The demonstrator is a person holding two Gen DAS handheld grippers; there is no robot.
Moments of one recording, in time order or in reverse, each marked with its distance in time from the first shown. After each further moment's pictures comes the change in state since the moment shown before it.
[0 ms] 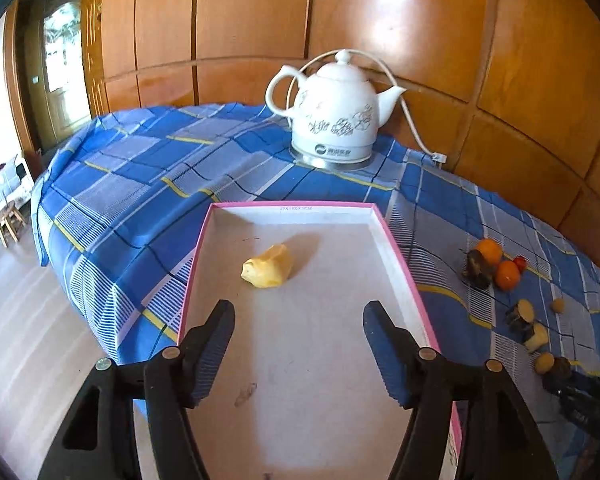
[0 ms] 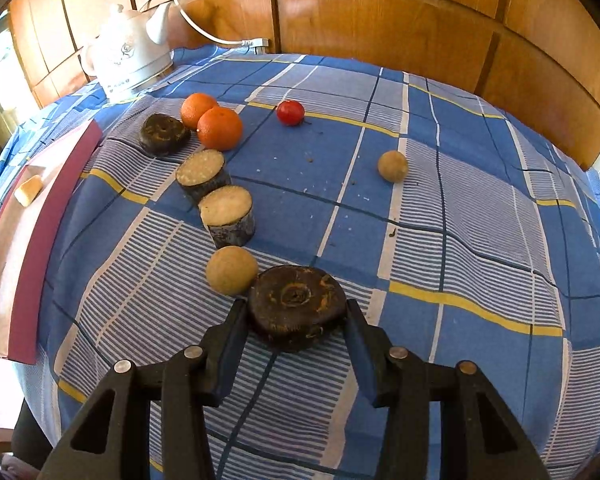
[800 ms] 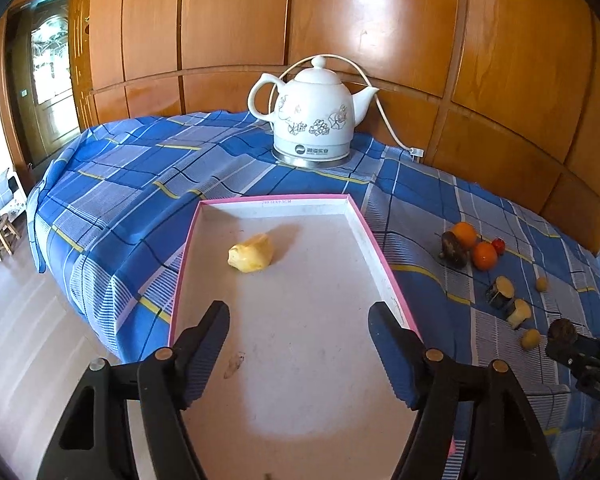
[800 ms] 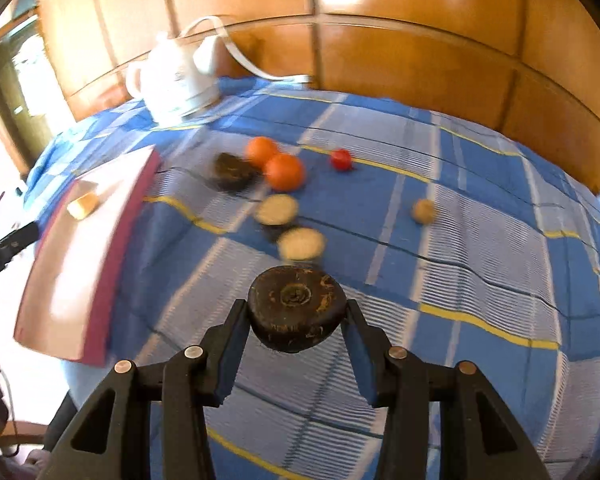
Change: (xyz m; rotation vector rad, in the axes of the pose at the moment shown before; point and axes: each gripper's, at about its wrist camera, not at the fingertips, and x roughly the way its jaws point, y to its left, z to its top) left arm -0.021 -0.010 -0.018 0.035 -0.014 -0.031; right arm -0.046 0.043 0.012 -0.083 -0.068 0.142
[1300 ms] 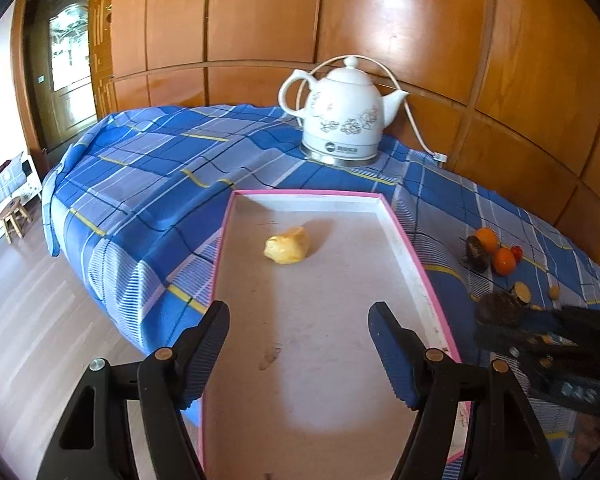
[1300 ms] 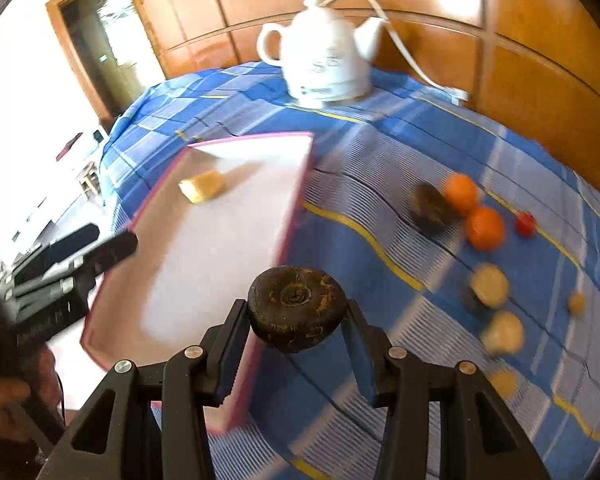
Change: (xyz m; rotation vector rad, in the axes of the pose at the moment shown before) left arm -0.002 0.028 -0.006 -0.064 0.004 0.049; right arm 0.043 0.124 0.052 -0.216 0.058 0.245
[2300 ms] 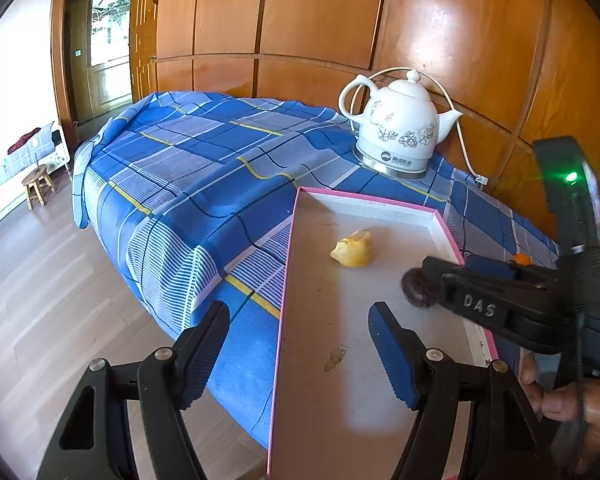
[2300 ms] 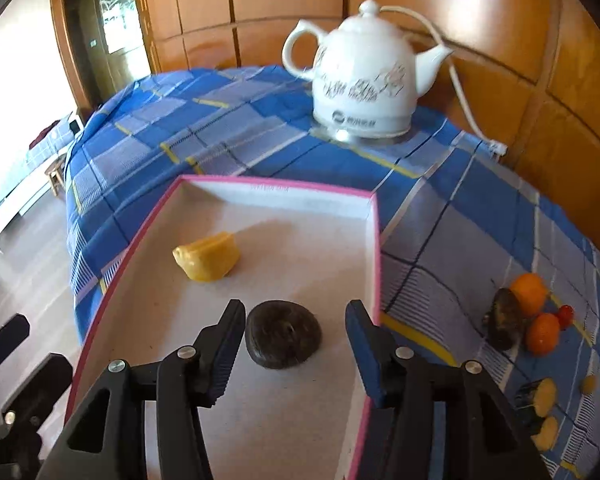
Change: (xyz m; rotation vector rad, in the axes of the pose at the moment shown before) left arm 0.000 0.045 -0.003 -0.112 -0.003 0.068; right arm 0.067 0.052 0.061 -0.041 -0.069 -0.165
